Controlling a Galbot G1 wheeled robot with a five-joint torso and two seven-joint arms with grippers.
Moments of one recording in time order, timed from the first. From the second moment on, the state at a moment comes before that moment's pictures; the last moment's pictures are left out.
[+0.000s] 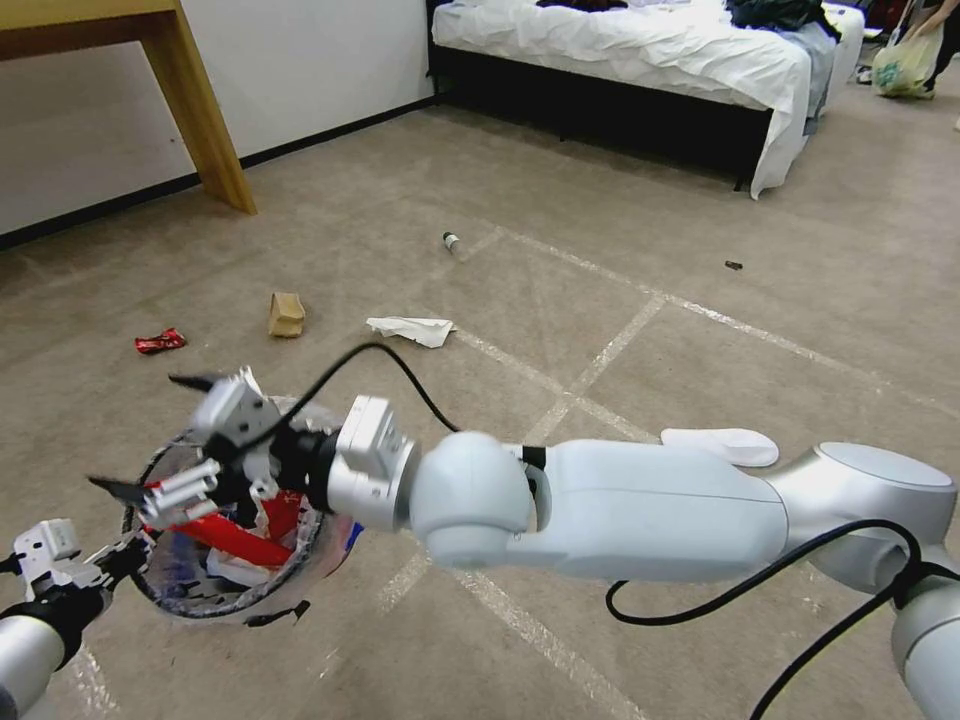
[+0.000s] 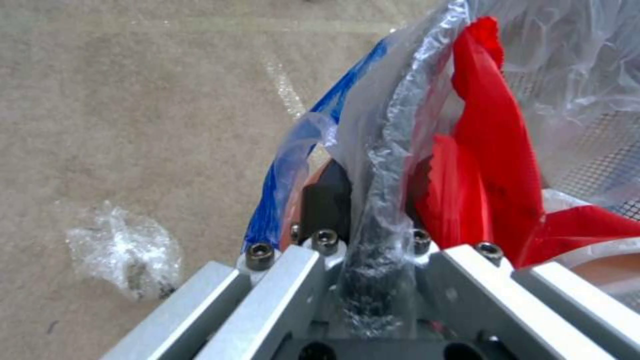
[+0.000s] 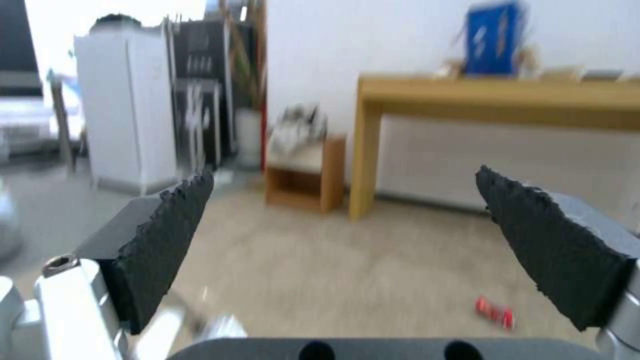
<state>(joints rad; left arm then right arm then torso) 1.74 -1.27 -1.22 -2.32 -1.21 0.74 -0.21 0.00 1.22 -0.79 2.01 1.02 -0.06 0.18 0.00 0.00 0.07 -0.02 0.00</state>
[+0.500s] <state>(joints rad) 1.76 -1.27 -1.25 -2.31 -1.19 0.74 -0.20 -0.17 1.01 -0.40 1.94 1.01 0.09 0.16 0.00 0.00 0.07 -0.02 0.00</state>
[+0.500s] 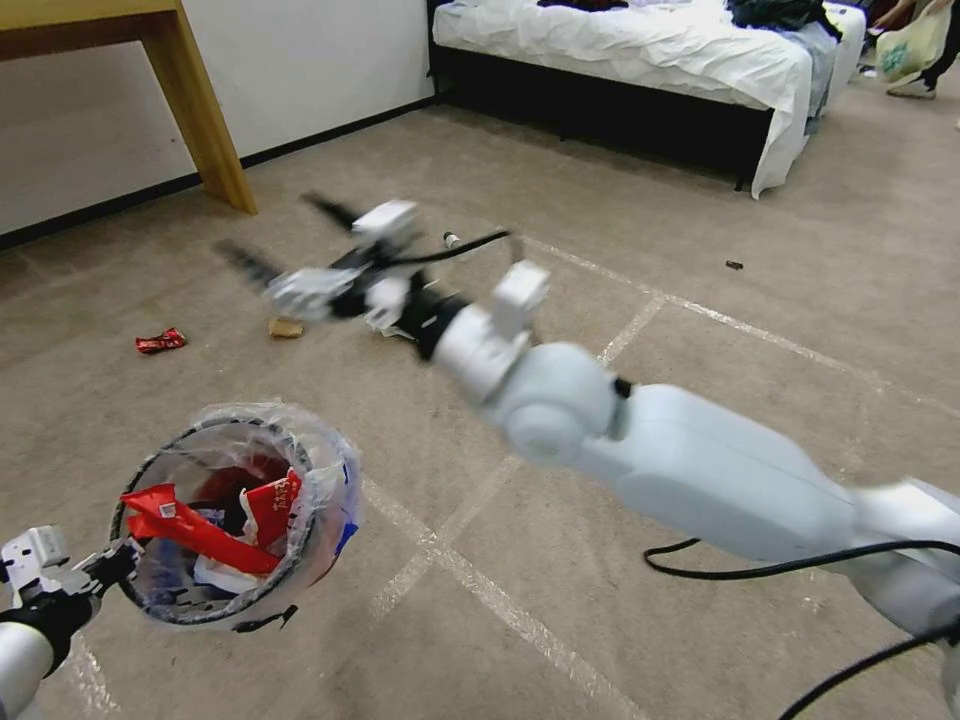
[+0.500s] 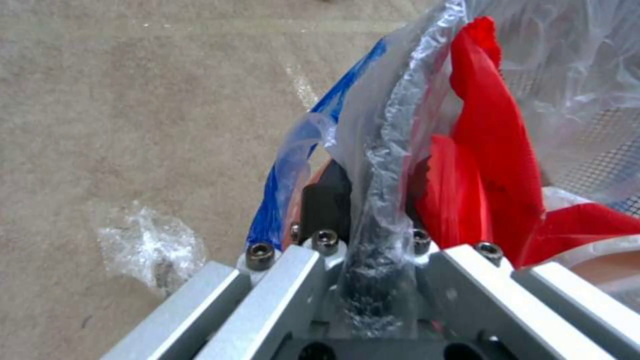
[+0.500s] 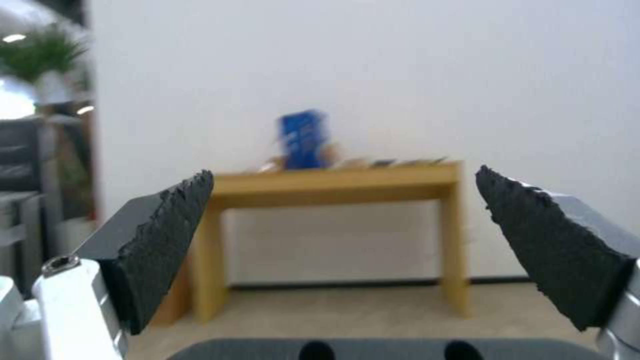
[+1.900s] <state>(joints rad) 1.75 -1.34 -1.26 -2.35 -1.13 0.74 -0.18 -1.16 1.02 0.57 2.01 0.52 0.24 0.07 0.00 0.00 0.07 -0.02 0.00</state>
